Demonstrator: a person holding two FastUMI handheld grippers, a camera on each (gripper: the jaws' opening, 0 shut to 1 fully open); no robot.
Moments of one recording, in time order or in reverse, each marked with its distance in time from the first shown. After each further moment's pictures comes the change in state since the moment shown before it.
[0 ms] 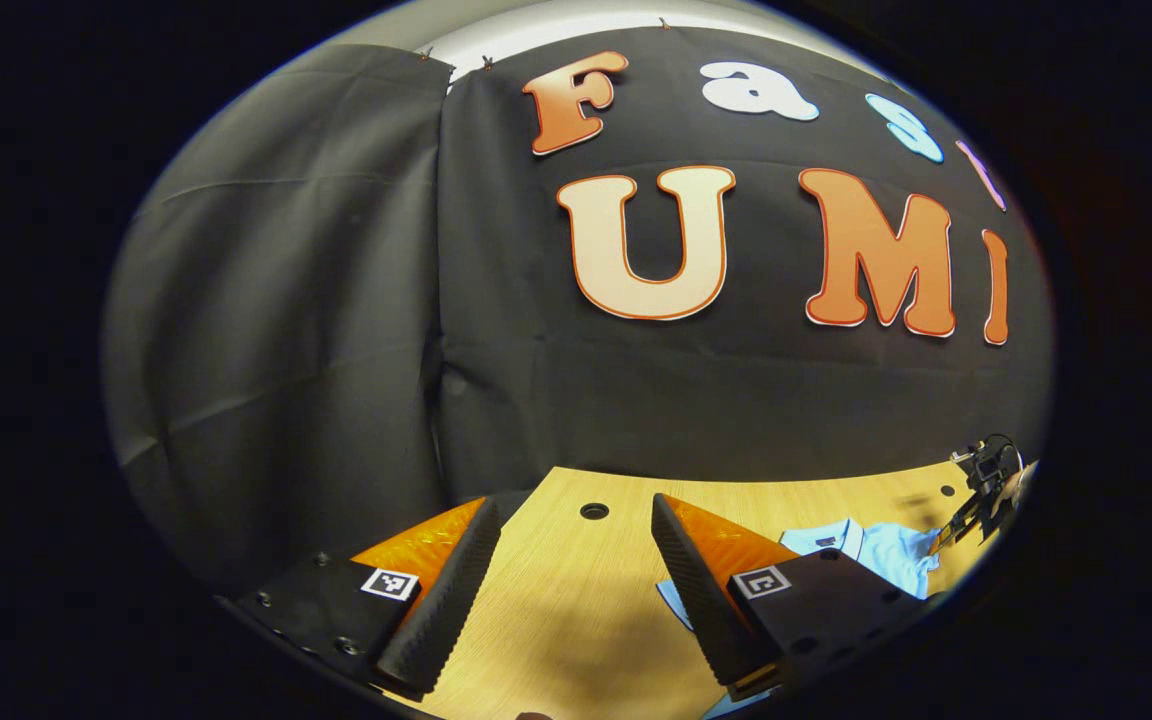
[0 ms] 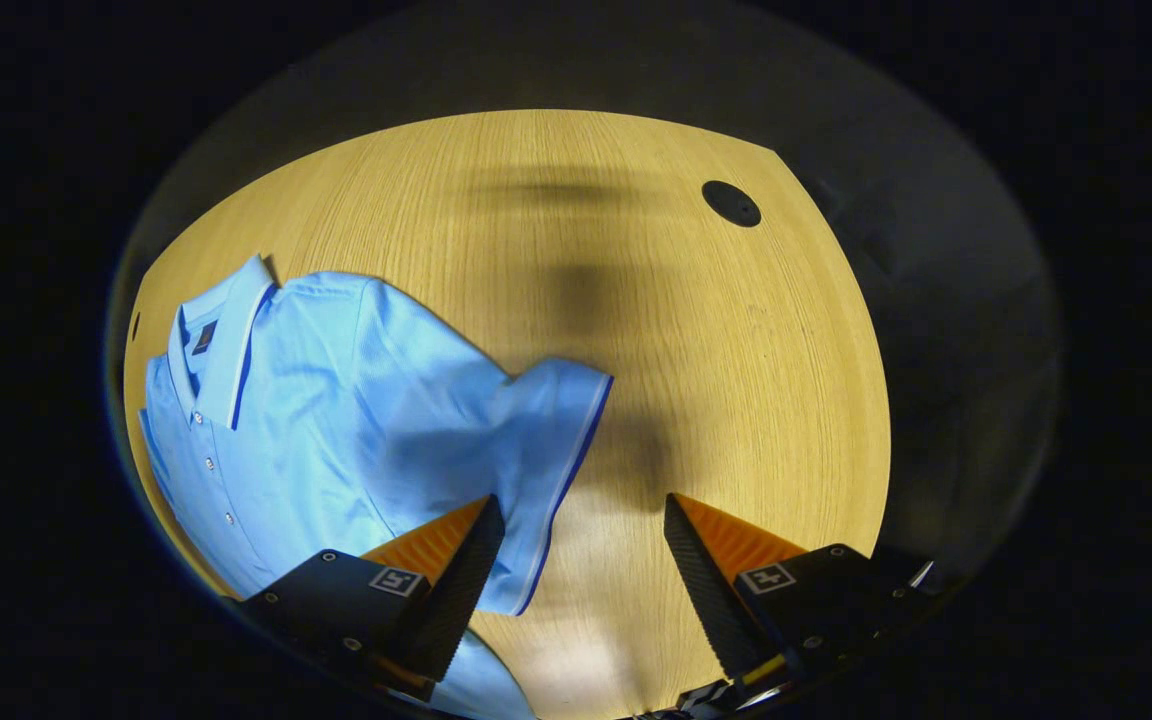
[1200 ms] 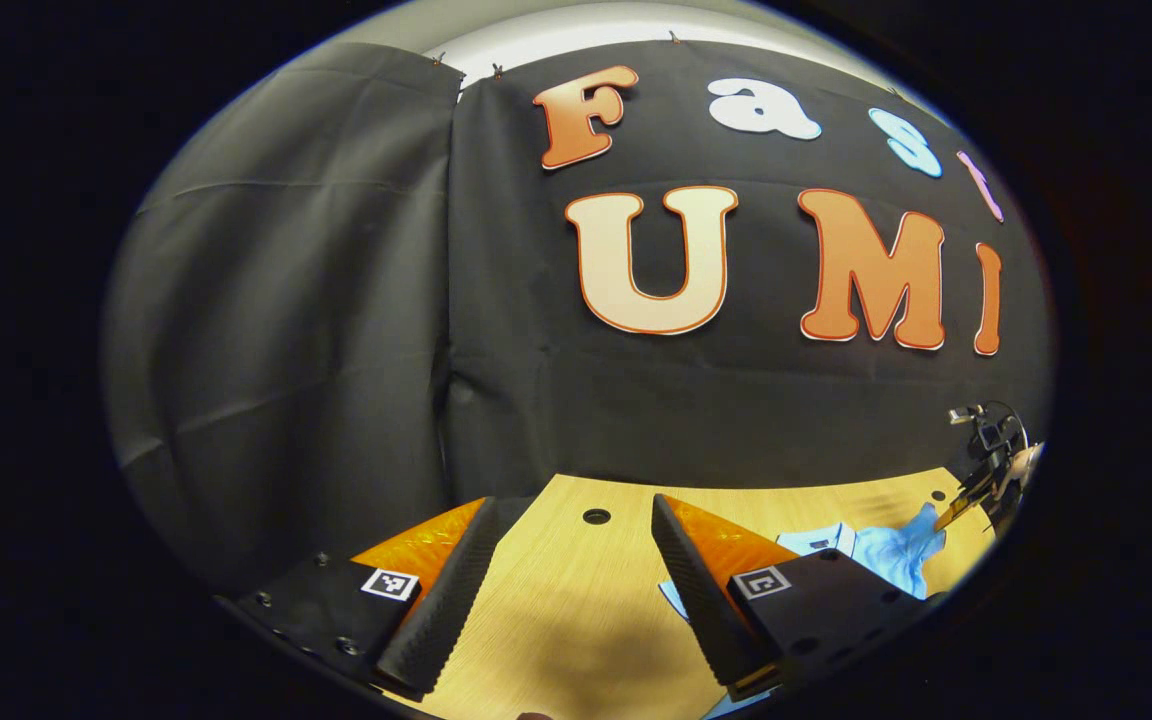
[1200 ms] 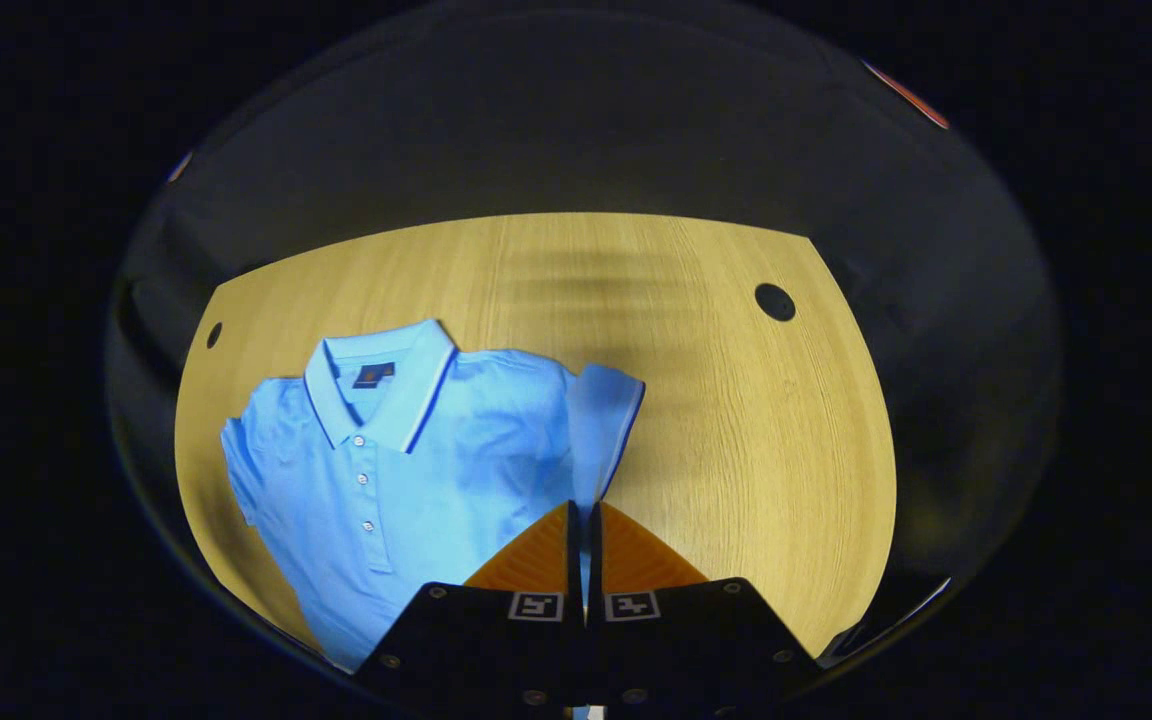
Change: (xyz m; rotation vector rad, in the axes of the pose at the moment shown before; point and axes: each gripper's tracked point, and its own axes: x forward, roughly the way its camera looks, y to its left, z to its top) left arm -0.026 0.026 0.006 -0.008 -0.034 -0.024; right arm -0.118 0.080 0.023 -0.079 -0.237 0.133
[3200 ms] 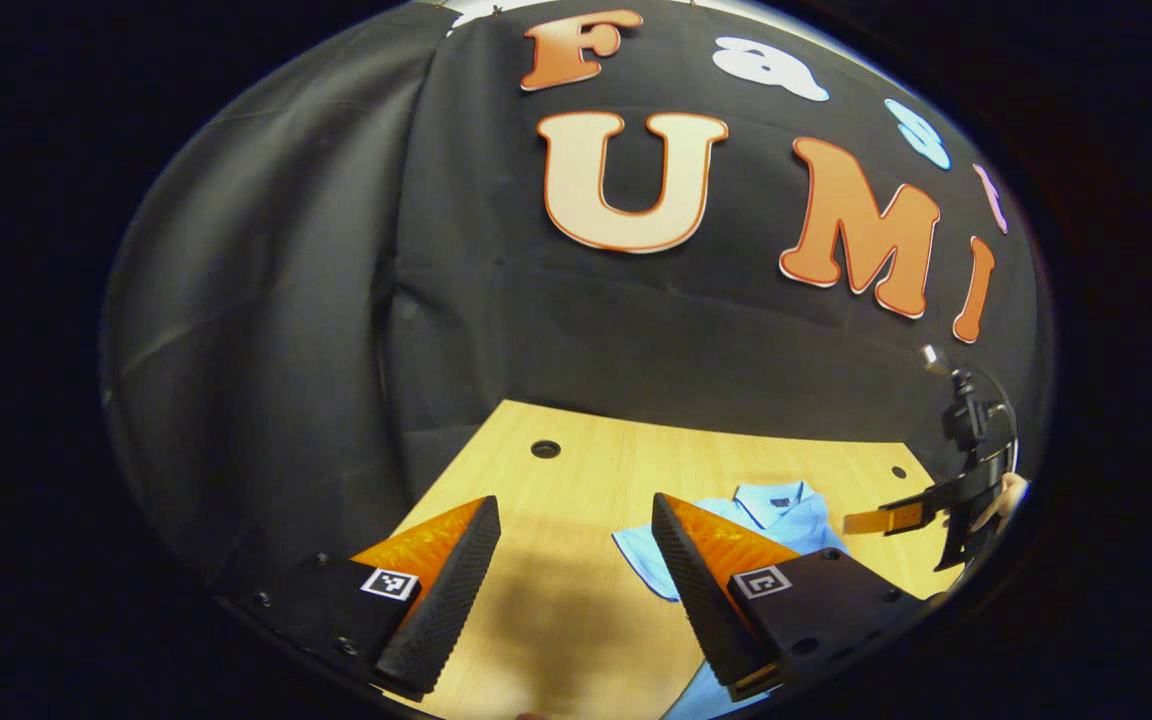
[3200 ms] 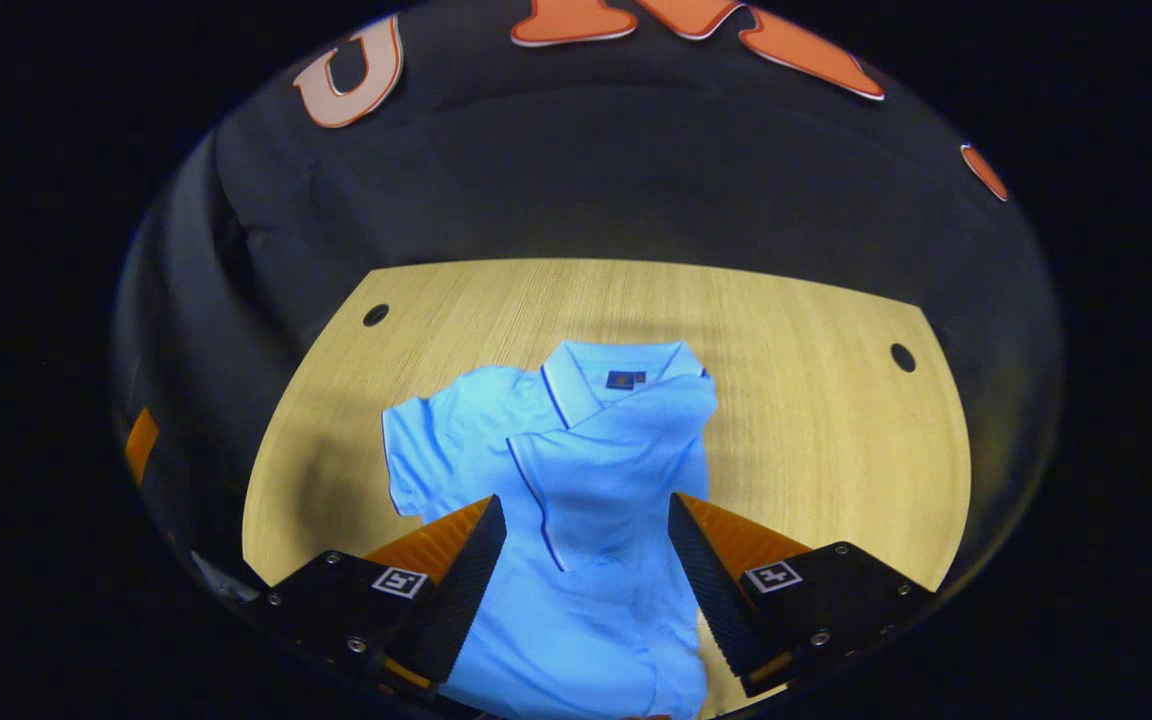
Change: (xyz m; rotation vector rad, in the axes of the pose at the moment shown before) left arm 0.048 -0.048 -0.071 -0.045 0.270 -0.133; right arm -0.088 0.150 -0.006 -0.078 -0.245 0.208
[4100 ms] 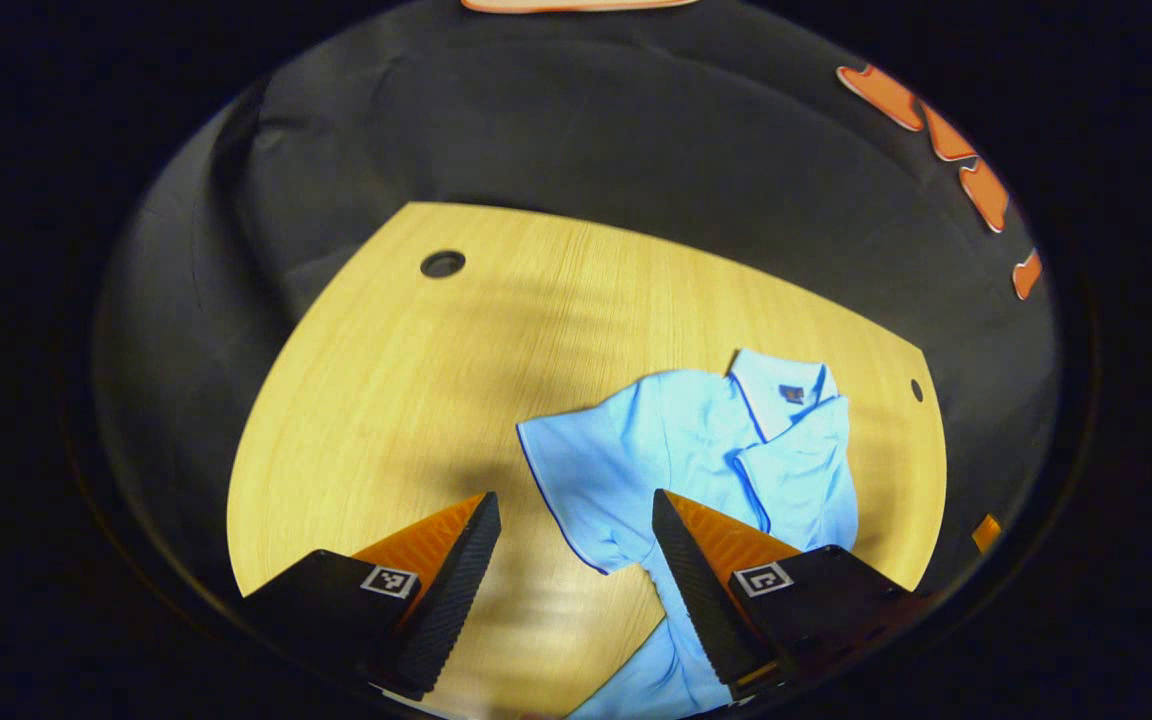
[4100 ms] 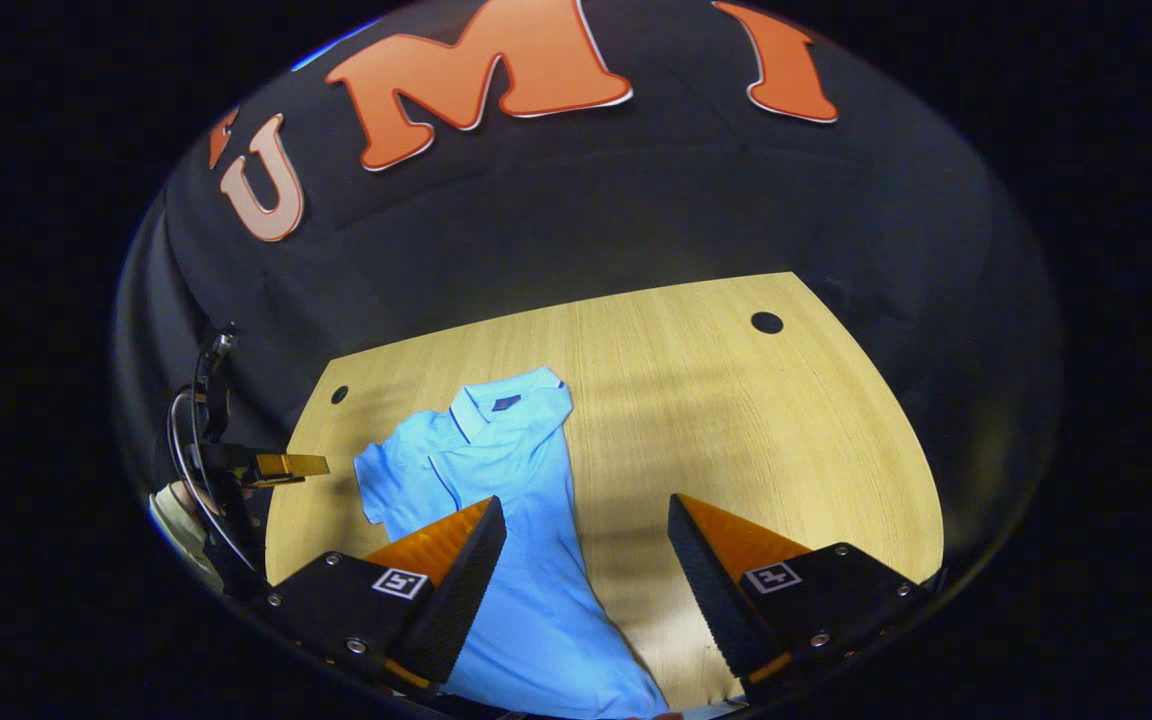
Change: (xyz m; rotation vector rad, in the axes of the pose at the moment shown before) left arm 0.152 -0.103 -0.130 -0.058 0.661 -0.077; right arm -0.086 -0.129 -0.050 0.269 -0.097 -0.074
